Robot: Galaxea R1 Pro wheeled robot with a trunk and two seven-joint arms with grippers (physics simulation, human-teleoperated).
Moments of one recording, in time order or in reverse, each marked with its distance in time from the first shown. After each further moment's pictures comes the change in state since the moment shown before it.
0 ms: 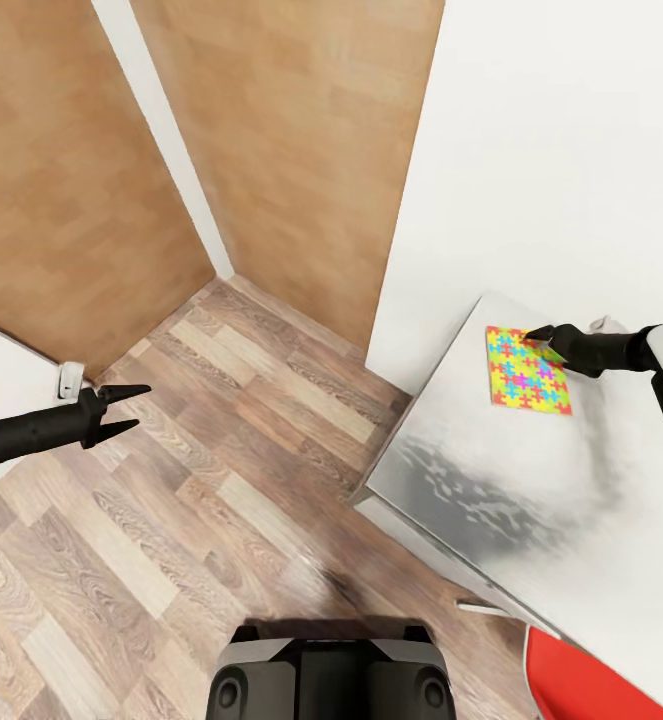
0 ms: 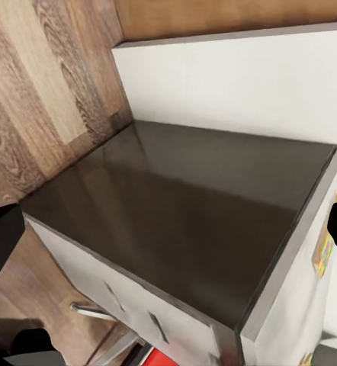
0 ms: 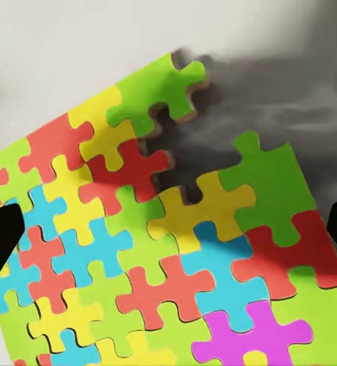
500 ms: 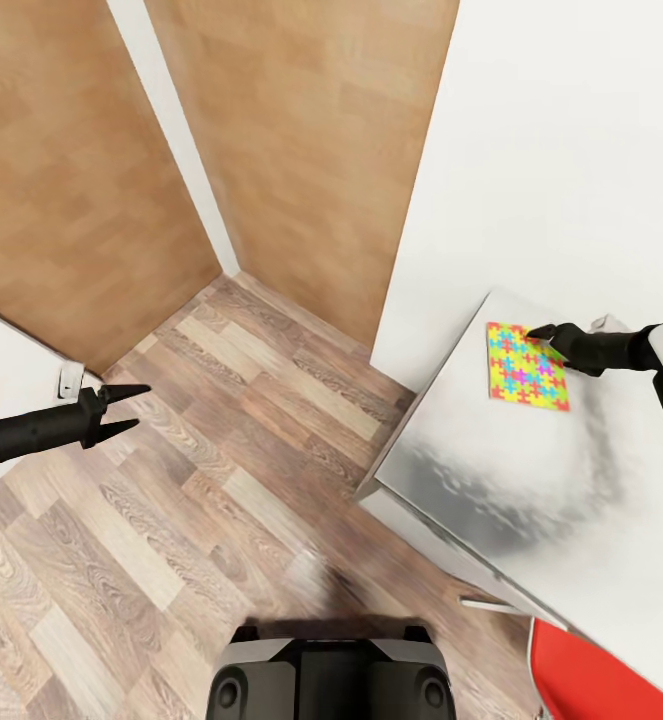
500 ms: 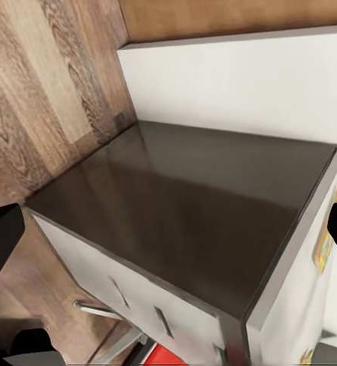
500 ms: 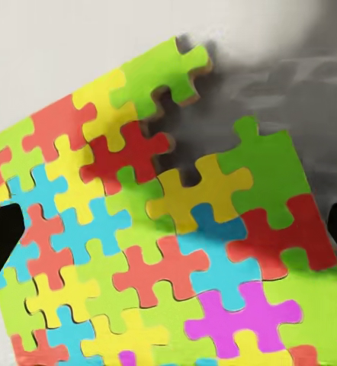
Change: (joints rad) left arm -0.001 0.000 0.000 0.000 0.000 0.001 -0.002; right arm 0.000 -0.003 0.000 -0.006 0.000 0.000 0.000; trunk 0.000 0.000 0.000
